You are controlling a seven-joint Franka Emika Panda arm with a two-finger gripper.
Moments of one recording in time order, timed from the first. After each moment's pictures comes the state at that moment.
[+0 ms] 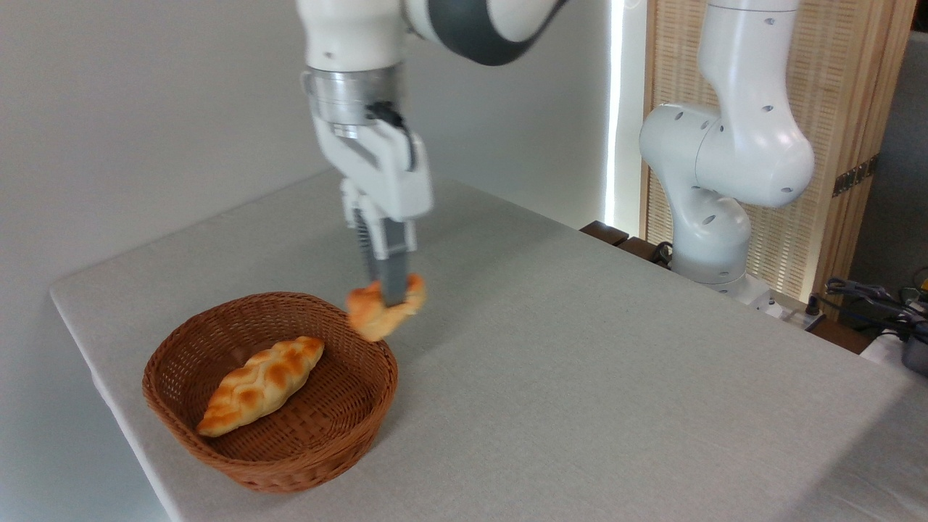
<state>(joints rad) -0.06 -0.20 -0.05 -2.04 -0.02 1.94 0.86</state>
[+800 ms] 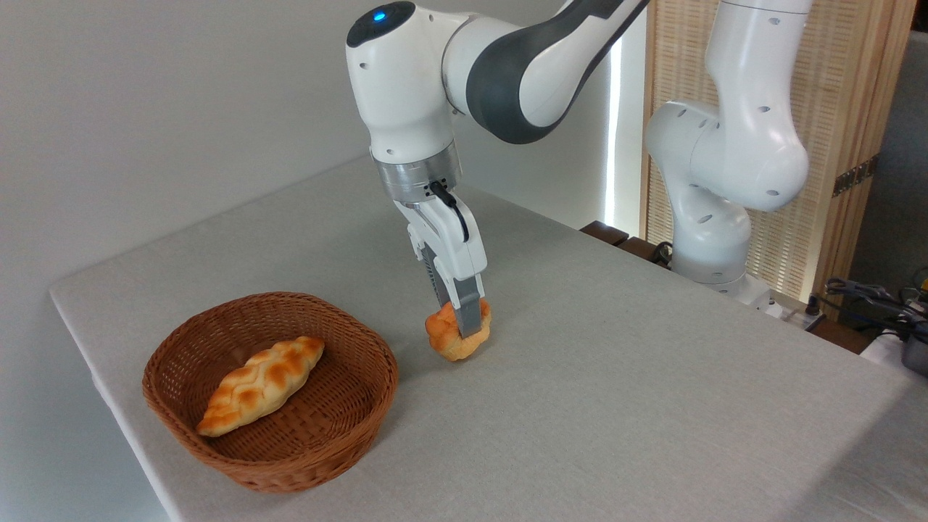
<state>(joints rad) -0.22 -0.25 0.06 -2.29 -0.02 1.96 0.88</state>
